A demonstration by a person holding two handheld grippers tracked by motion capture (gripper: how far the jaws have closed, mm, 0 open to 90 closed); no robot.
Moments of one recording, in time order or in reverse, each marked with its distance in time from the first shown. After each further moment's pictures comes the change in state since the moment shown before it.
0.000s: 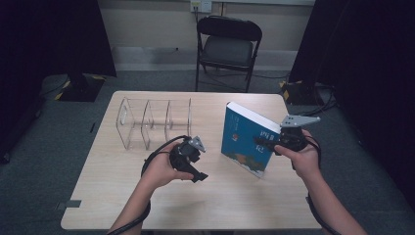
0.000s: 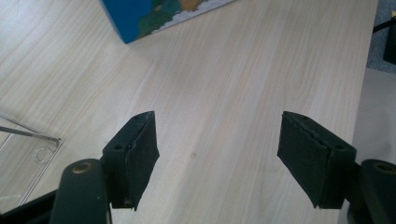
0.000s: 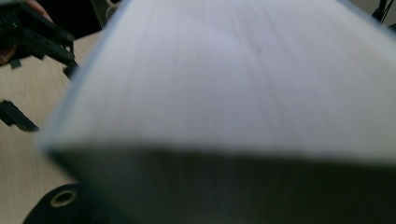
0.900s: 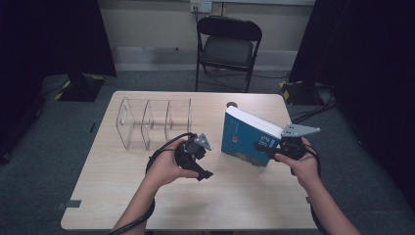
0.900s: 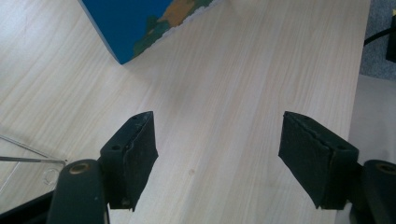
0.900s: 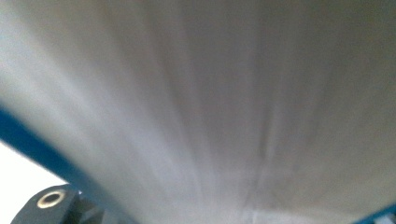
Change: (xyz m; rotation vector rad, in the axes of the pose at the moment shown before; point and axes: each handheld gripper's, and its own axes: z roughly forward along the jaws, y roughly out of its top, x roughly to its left) left arm -0.008 0.015 -0.002 -0.013 0.005 0.034; right arm -0.005 -0.031 0.007 -0.047 0.000 -0.036
